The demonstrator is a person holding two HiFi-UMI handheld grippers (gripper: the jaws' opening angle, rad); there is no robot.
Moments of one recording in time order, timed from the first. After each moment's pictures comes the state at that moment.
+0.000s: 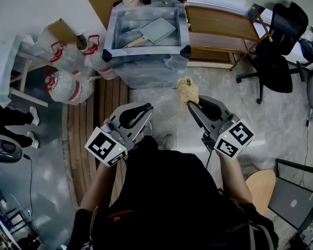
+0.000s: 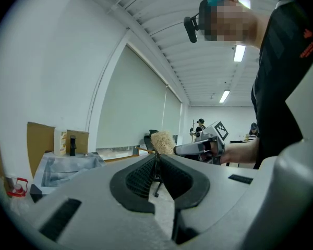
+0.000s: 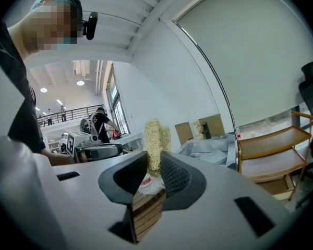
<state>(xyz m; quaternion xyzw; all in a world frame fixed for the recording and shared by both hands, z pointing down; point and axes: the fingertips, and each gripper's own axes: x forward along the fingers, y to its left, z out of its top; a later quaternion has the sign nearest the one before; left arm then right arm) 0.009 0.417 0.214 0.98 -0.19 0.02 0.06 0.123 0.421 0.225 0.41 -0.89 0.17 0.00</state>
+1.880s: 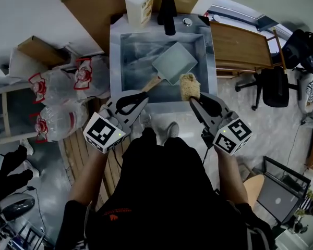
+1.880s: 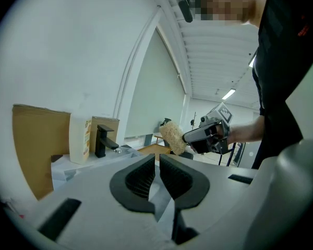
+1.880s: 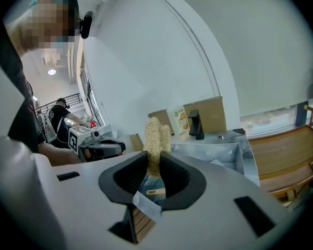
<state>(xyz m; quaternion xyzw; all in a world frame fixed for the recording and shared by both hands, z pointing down) -0.058 -0.014 0.314 0.98 -0.14 0.08 0.11 0.067 0.018 0.300 0.47 -0.84 0.26 0.09</state>
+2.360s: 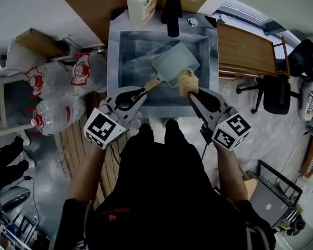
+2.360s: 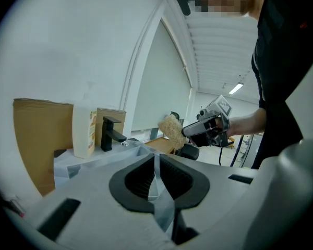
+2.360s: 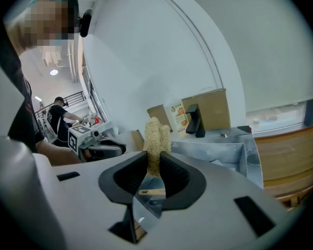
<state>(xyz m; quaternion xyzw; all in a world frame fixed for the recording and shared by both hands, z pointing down) -0.041 -0.044 0.345 0.97 -0.16 0.12 0.11 0.083 -0.024 0.325 0.44 -0.85 0.27 0.10</state>
